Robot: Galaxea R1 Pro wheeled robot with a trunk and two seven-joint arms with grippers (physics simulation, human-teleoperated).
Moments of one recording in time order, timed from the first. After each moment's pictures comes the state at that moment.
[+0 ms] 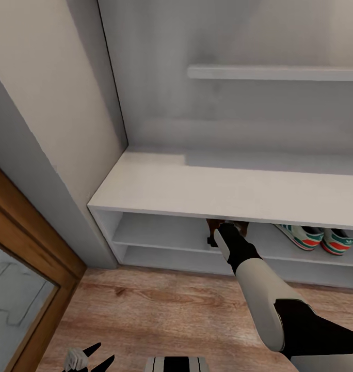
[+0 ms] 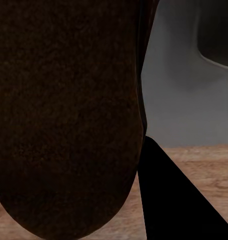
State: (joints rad) left arm -0.27 0.20 0.38 -0.37 0.06 -0.34 -1.16; right arm -1.02 0.17 -0.10 -0.52 0.01 0.72 -0.36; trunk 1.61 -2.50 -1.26
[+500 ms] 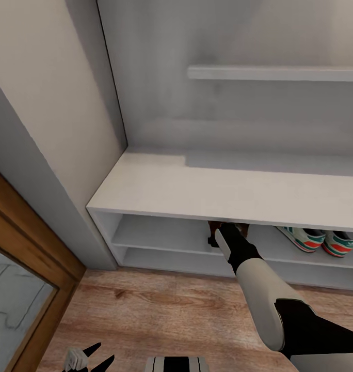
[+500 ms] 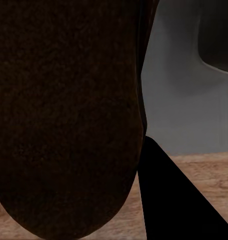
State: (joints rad) left arm -0.27 0.20 0.38 -0.37 0.06 -0.34 -1.16; right arm -1.02 0.17 -0.12 -0.52 0.01 0.72 -0.36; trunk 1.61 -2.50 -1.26
